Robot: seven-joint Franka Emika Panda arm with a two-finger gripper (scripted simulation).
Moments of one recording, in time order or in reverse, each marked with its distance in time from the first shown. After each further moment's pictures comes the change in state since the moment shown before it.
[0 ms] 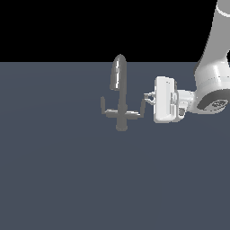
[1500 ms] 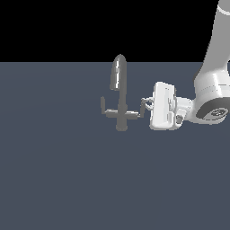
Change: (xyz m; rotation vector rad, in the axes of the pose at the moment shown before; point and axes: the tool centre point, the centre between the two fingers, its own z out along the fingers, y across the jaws) arm -0.008 0.027 0.010 0.073 -0.015 0.035
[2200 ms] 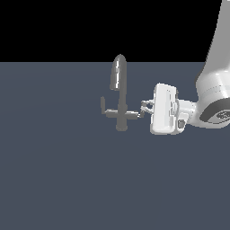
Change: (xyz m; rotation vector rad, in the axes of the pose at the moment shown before) arm -0.018 0.021 0.002 -0.001 0.003 -0.012
